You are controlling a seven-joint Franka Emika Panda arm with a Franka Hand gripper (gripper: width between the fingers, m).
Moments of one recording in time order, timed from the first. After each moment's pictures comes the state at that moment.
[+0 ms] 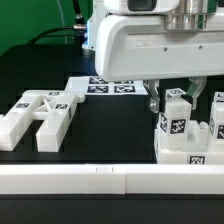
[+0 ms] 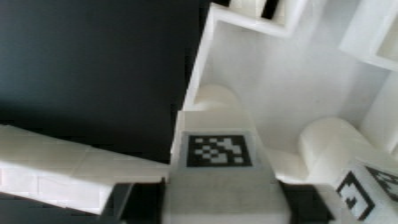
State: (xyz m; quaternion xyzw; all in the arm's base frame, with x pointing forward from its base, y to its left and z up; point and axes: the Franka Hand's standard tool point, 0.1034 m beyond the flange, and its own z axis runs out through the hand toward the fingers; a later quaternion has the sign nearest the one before) arm 0.646 0.047 0.082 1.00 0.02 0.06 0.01
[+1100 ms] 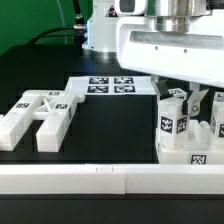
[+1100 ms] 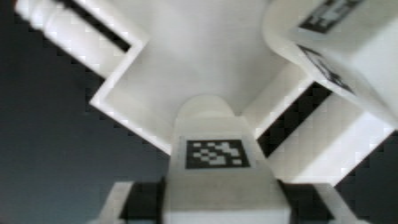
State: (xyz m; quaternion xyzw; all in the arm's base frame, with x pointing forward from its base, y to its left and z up) arm 0.644 0.052 0.080 0.88 -0.47 0.05 -0.04
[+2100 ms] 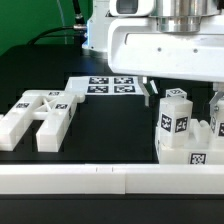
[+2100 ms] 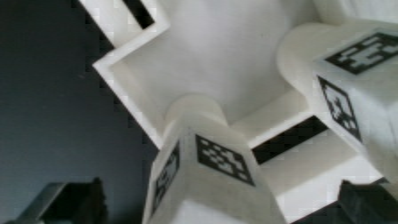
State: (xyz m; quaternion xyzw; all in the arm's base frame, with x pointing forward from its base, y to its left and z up) arm 0.644 0.055 0.080 0.96 -0.26 0.05 -0.03
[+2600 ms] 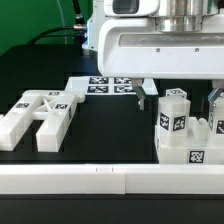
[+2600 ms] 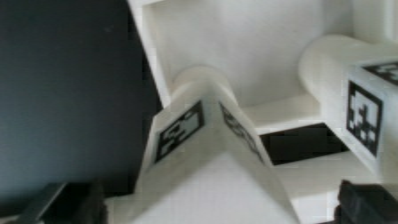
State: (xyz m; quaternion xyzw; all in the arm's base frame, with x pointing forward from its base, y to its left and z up) arm 0.645 0.048 0.080 0.99 -0.09 0.06 -0.01
